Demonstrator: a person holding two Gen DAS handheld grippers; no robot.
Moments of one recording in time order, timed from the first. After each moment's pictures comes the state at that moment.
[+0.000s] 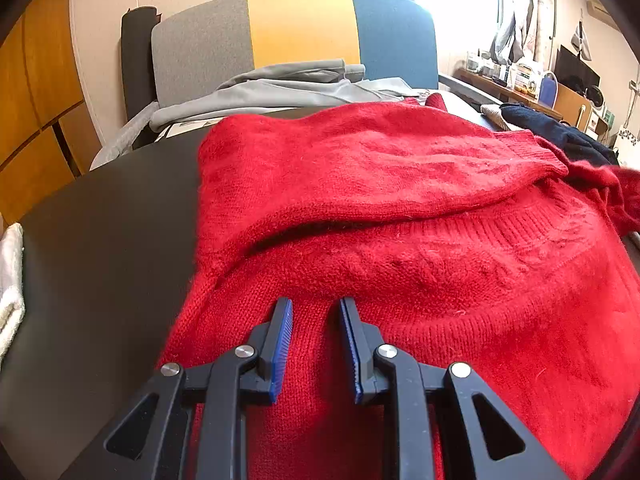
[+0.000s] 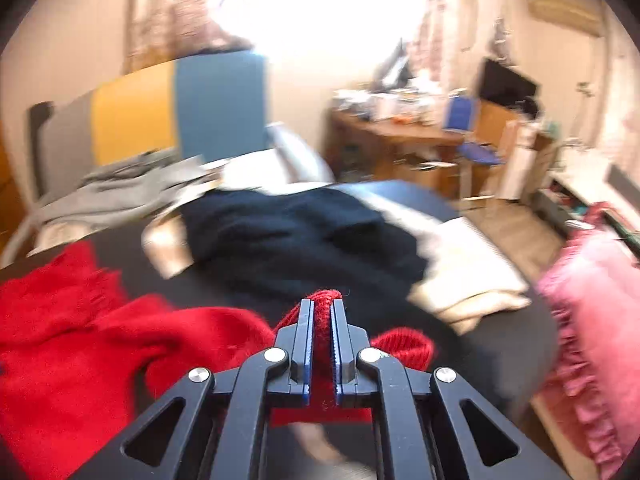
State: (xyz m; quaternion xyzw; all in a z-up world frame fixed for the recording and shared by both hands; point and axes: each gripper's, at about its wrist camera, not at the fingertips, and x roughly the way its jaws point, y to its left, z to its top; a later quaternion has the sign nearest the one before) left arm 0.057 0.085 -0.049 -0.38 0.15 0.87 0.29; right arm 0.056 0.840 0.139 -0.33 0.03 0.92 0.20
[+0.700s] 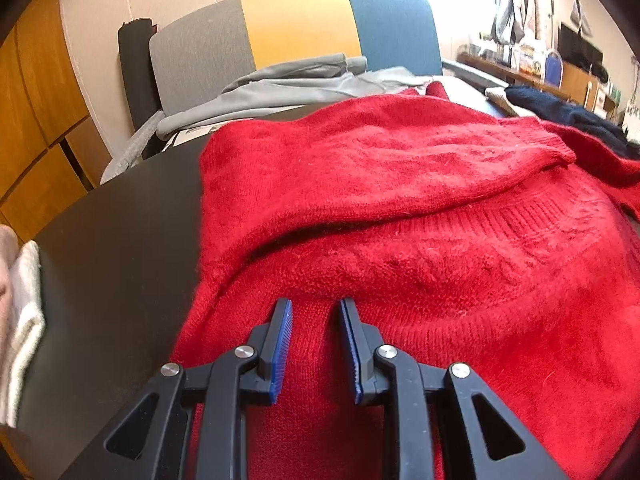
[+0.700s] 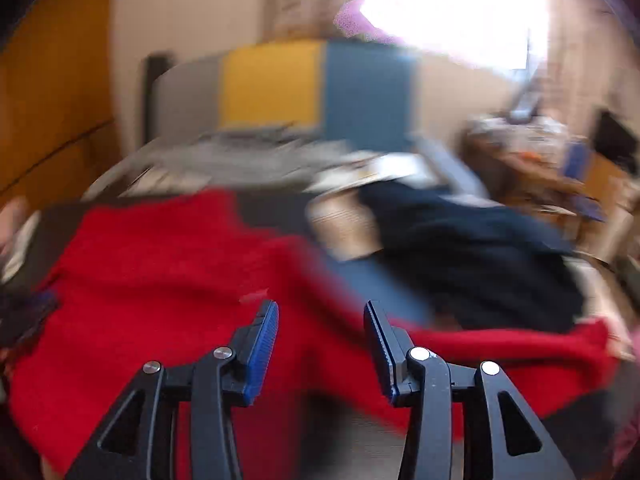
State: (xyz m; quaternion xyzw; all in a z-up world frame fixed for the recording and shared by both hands) left arm 0.042 0.071 -0.033 -0.37 0.21 0.86 0.28; right arm -0.003 0.657 0.087 -0.35 -0.04 0.93 -0.06
